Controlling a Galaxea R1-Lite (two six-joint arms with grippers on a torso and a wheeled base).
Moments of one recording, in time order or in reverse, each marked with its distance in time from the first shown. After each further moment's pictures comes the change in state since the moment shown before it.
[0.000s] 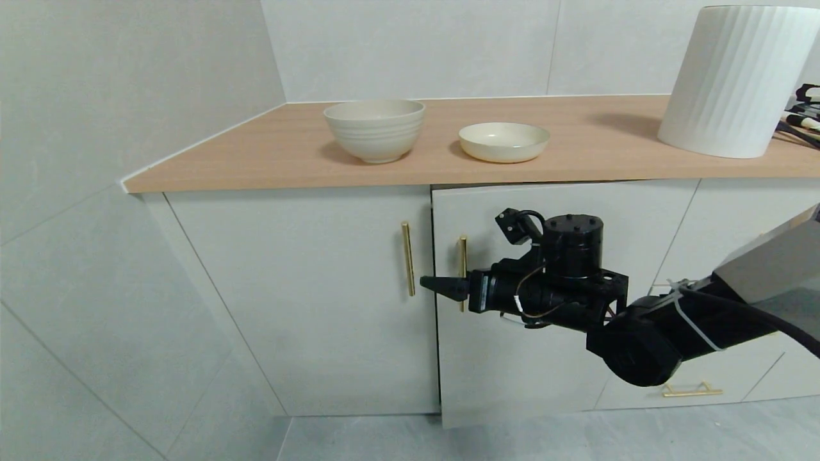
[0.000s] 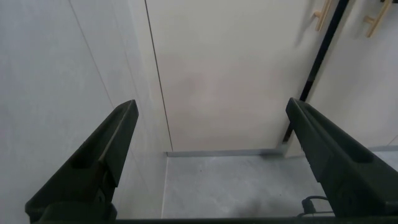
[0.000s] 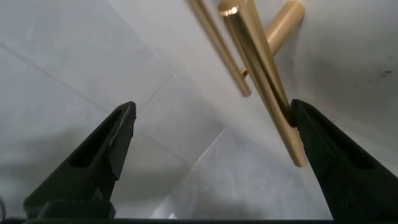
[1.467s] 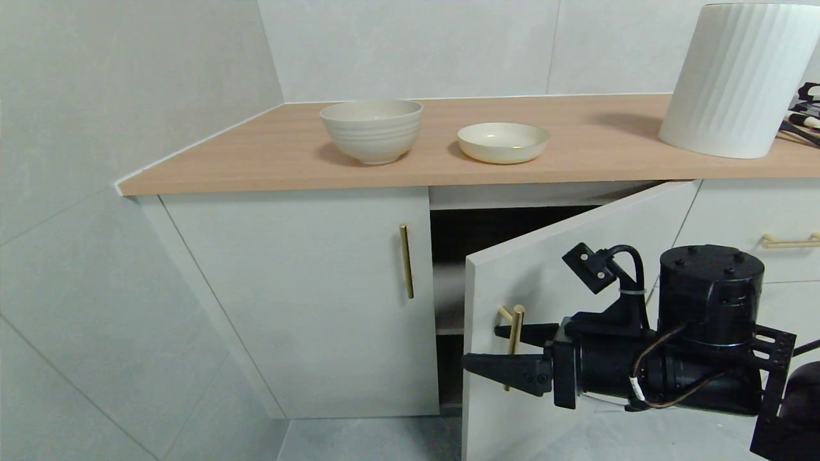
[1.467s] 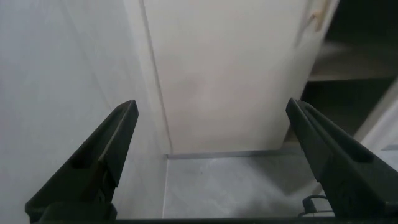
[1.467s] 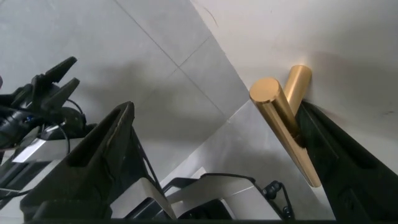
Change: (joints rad) left arm -0.001 0.000 -0.020 0.001 -0.027 0.009; right arm 0.092 -0.393 0.453 -0.008 0.122 0.001
